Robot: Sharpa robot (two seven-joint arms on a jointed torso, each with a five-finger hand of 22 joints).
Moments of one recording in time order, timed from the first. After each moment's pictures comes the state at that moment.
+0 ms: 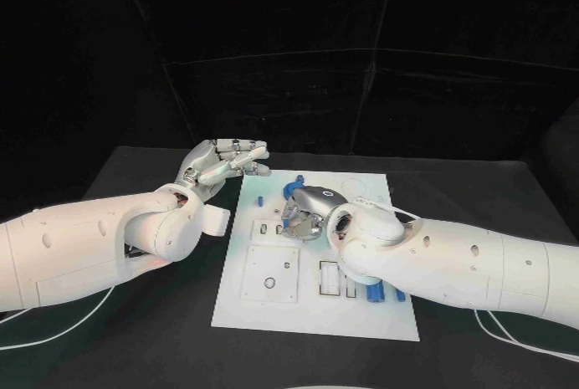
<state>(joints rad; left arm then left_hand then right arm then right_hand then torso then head) 1.34 -0.92 -0.23 1.60 0.07 -0.34 0.62 1.40 0.06 -0.08 0.04 0.06 0.96 0.22 0.09 0.07 1.06 0.16 0.10 0.07 1.16 0.11 0.20 0.20 0.17 0.94 0.21 0.39 0.16 1.21 -0.47 -0.13 1.49 -1.49 -0.34 -0.41 1.35 0.01 0.26 -0.02 0.17 1.06 0.14 0.14 0.07 1.47 0.05 1.52 1.31 1.47 -0.02 1.57 1.31 0.01 1.47 0.09 1.57 1.31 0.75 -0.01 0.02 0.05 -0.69</state>
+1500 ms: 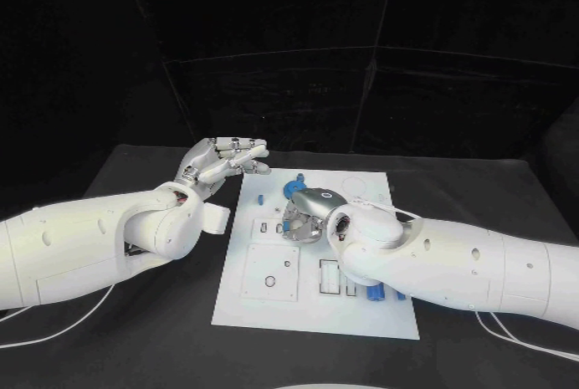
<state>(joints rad) 1.34 -0.92 -0.23 1.60 0.07 -0.34 0.62 1.40 0.06 -0.09 0.04 0.06 0.96 0.22 0.09 0.07 1.06 0.16 0.10 0.07 1.16 0.11 0.20 0.20 0.17 0.94 0.21 0.39 0.16 1.21 -0.48 -0.13 1.50 -1.55 -0.30 -0.45 1.28 -0.07 0.24 0.00 0.20 1.05 0.15 0.10 0.07 1.47 0.05 1.50 1.31 1.46 -0.01 1.57 1.31 0.01 1.46 0.09 1.57 1.31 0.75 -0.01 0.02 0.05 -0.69</state>
